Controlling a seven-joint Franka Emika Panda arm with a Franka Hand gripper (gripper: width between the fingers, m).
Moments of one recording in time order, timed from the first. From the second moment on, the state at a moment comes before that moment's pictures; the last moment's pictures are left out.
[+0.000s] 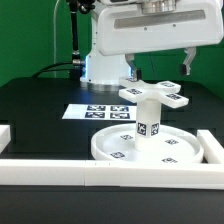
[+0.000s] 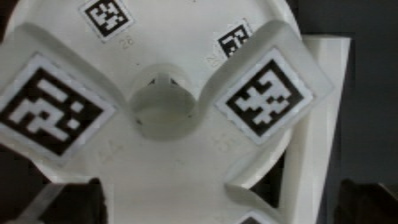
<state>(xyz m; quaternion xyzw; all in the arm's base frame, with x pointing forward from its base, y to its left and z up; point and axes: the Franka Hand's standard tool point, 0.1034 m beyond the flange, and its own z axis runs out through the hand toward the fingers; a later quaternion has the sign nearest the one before) 0.553 0.057 0.135 -1.00 -0.03 -0.03 0.06</state>
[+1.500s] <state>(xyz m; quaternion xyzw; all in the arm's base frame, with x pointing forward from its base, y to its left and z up) 0.555 0.049 0.126 -0.79 -0.62 -0.01 -0.02</state>
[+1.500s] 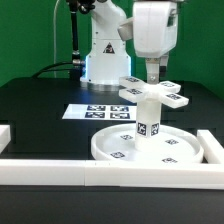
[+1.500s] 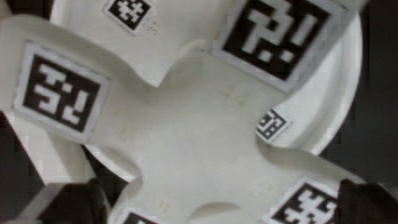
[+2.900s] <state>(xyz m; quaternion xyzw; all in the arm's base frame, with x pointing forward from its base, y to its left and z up) 0.553 0.040 0.108 -0.73 -0.68 0.01 -0.02</state>
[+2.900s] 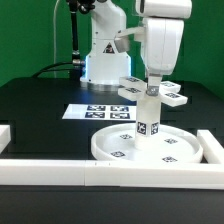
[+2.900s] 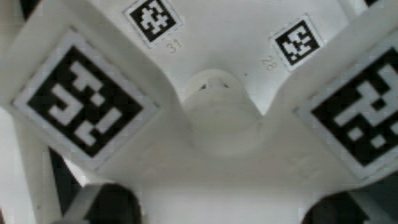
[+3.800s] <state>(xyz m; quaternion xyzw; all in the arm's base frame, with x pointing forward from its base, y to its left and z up) 0.551 0.037 0.108 -0.91 -0.41 0.00 0.00</state>
